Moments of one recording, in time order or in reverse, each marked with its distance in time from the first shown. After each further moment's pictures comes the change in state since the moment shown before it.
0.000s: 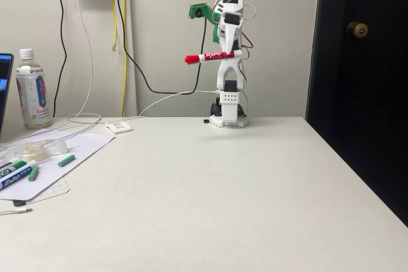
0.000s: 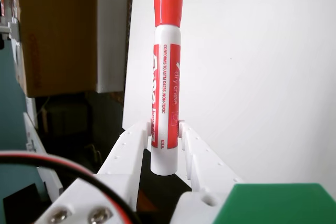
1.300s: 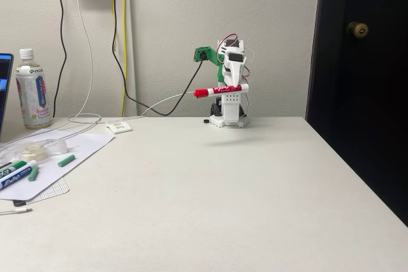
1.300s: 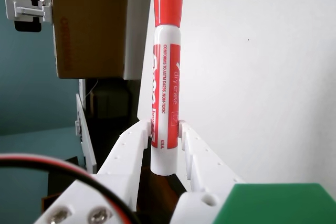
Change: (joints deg) arm -7.0 40.1 56.0 -27.4 4.2
